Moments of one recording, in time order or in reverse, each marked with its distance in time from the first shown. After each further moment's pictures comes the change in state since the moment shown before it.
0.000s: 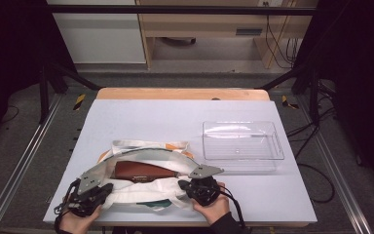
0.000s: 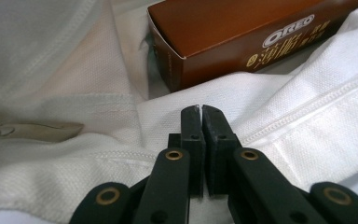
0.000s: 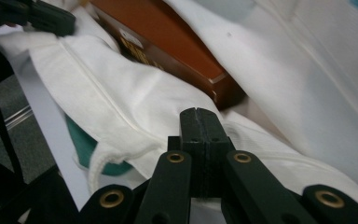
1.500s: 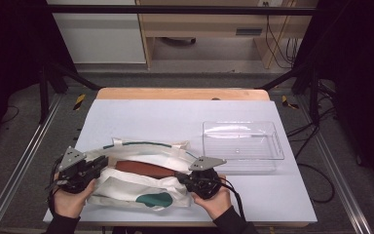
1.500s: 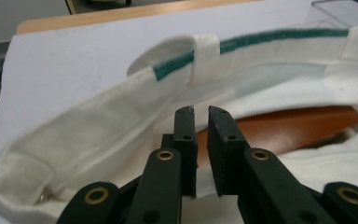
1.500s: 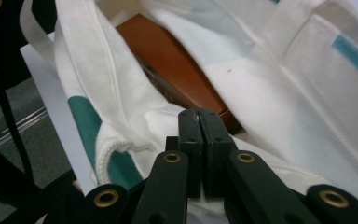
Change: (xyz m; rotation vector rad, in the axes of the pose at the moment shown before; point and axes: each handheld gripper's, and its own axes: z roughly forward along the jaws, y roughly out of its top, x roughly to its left) left arm 0.024 0.059 -0.026 -0.195 0.004 -0.105; right arm 0.001 0.028 -0.016 -0.032 0.040 -0.024
